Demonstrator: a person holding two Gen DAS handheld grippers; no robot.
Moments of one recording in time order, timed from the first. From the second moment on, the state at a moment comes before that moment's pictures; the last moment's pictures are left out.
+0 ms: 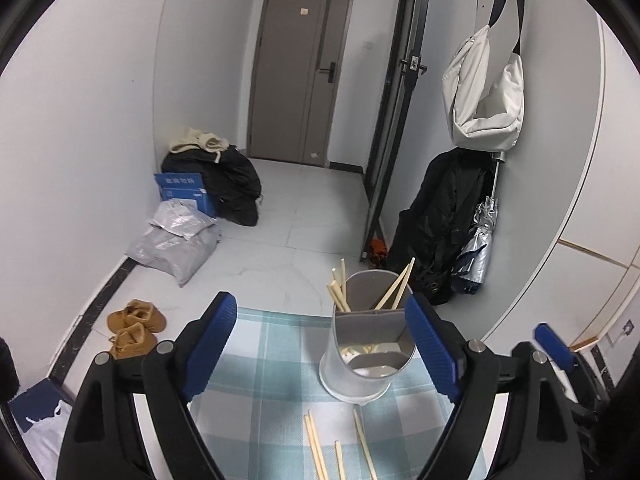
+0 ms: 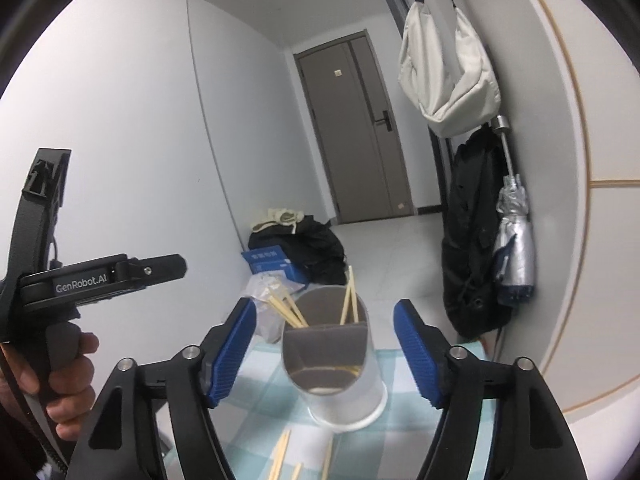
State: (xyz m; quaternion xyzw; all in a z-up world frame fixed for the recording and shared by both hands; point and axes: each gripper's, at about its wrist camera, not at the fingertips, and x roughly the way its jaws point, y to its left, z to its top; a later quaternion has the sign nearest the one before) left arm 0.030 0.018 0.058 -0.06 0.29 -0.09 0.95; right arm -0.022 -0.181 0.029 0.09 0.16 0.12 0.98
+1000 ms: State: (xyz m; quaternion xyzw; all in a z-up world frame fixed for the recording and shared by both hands) left arm 0.016 0.043 -0.047 -0.04 0.34 -0.05 0.94; right arm -0.022 -0.159 -0.053 0.03 0.31 0.10 0.94
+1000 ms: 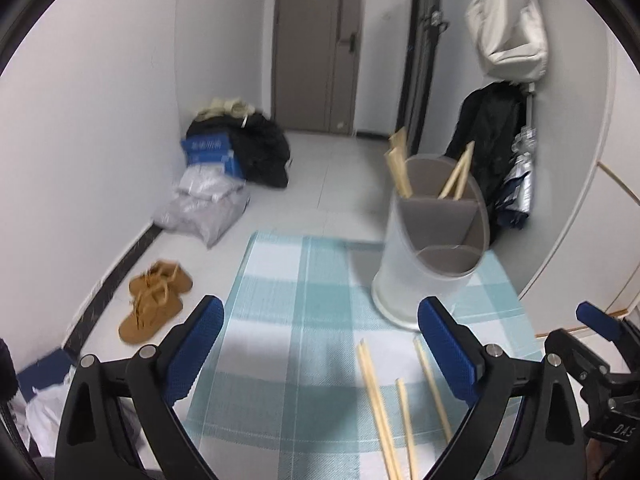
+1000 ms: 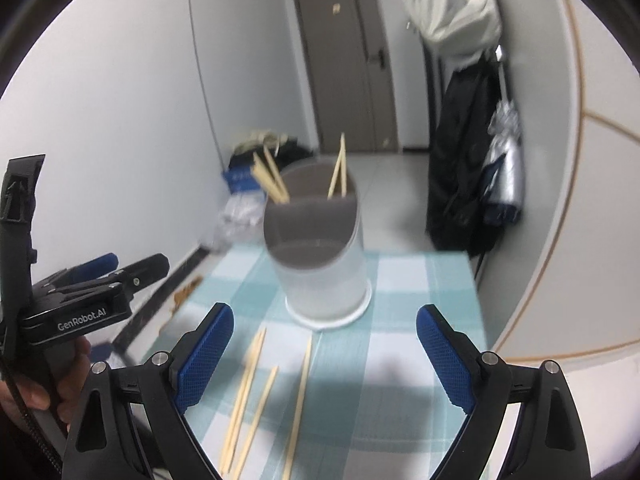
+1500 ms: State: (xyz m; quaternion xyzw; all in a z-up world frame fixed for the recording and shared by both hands) left arm 0.048 0.094 -0.067 -0.13 0.39 0.00 0.91; right arm 0.078 -0.123 -0.142 -0.02 0.54 0.15 0.83
